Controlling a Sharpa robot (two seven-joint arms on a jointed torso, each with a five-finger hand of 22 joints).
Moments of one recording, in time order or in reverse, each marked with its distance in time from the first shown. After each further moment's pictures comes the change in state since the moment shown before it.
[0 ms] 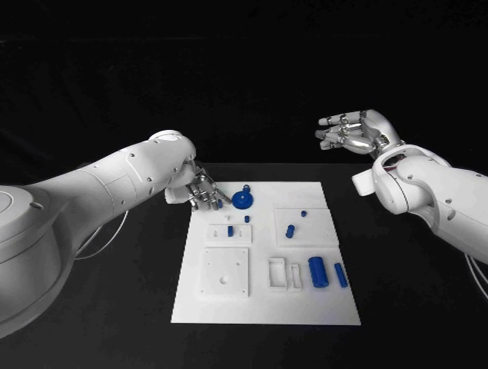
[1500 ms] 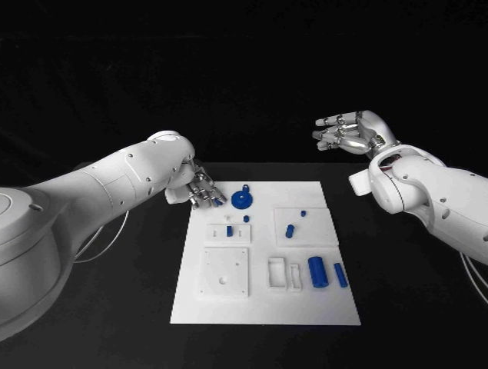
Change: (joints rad) left arm 0.000 0.011 0.001 -0.011 0.020 -0.053 0.002; left_hand 0.127 0.095 0.037 -0.112 0.103 -0.018 -0.004 0.028 0.011 0.000 0.000 0.000 0.004 -0.002 -0.002 0.007 -0.009 0.000 0.000 0.000 0.004 0.000; right arm 0.000 0.006 0.000 -0.011 0.001 0.002 -0.001; right_hand 0.000 0.000 -0.003 -0.003 0.009 -0.003 0.003 0.000 0.000 -0.003 0.004 0.000 0.000 0.000 0.000 0.000 0.000 0.000 -0.003 0.003 0.005 0.000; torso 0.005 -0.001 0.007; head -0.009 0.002
